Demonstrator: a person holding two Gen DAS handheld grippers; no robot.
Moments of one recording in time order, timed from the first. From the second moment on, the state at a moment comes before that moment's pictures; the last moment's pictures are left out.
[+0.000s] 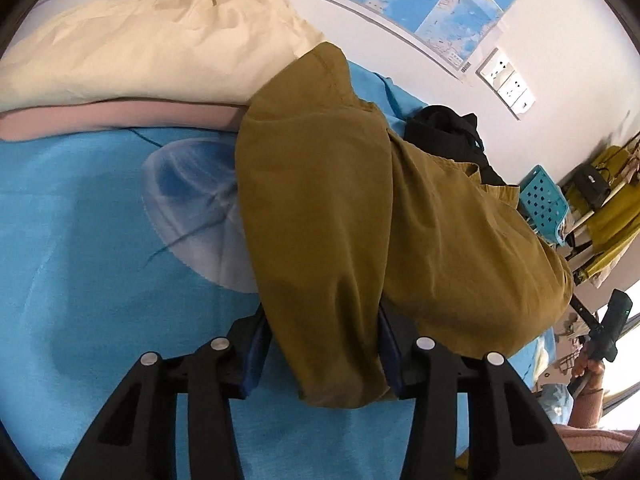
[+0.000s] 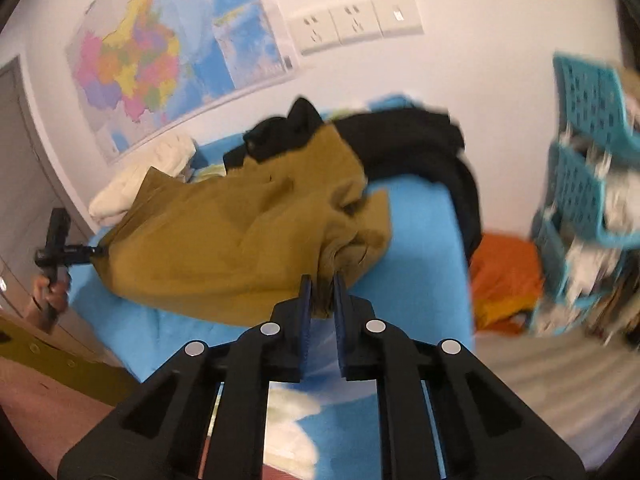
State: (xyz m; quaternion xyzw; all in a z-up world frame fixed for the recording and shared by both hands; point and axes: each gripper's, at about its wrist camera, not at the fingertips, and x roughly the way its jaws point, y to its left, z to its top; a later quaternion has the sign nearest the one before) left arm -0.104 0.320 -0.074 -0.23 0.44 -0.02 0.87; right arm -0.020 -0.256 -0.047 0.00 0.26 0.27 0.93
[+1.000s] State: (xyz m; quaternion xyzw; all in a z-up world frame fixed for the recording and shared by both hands) left arm -0.011 0.260 -0.068 -0.11 0.44 -0.03 0.89; right arm 0.107 -0.087 -0.070 -0.07 0.31 0.26 0.91
